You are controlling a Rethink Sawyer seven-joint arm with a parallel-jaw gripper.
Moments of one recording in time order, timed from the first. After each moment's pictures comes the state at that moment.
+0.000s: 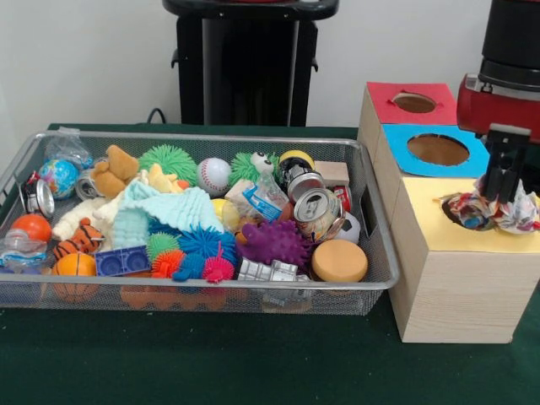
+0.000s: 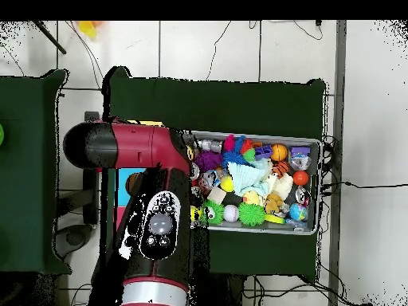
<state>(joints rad) 0.18 -0.51 -0.20 1.29 0.20 0.61 2.14</state>
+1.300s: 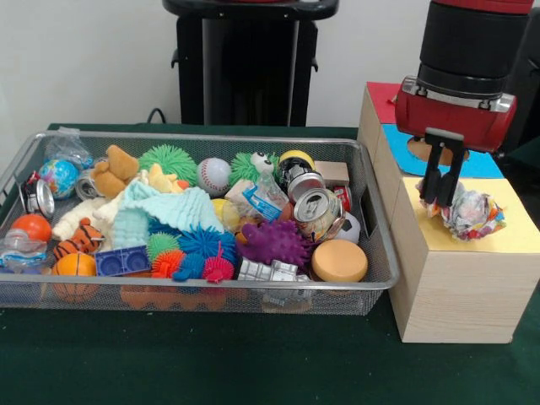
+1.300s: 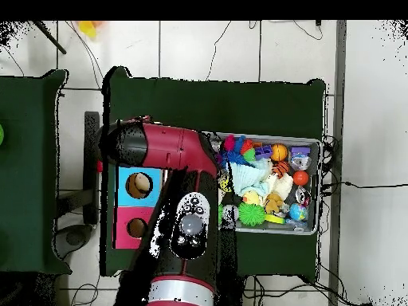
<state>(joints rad) 0.11 -0.51 -0.21 1.33 0.20 0.61 2.14</state>
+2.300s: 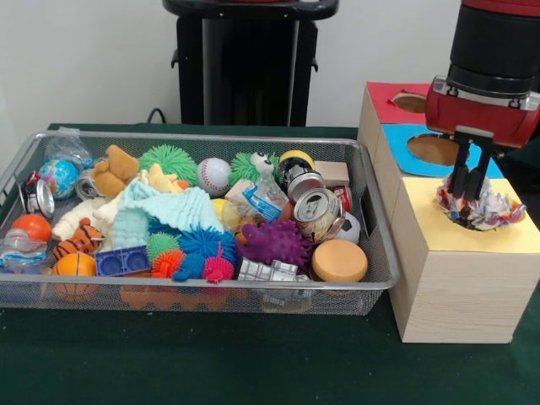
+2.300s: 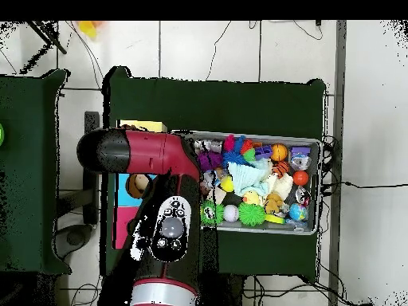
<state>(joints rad) 0.16 -0.51 -0.20 1.36 0.21 0.61 2.14</state>
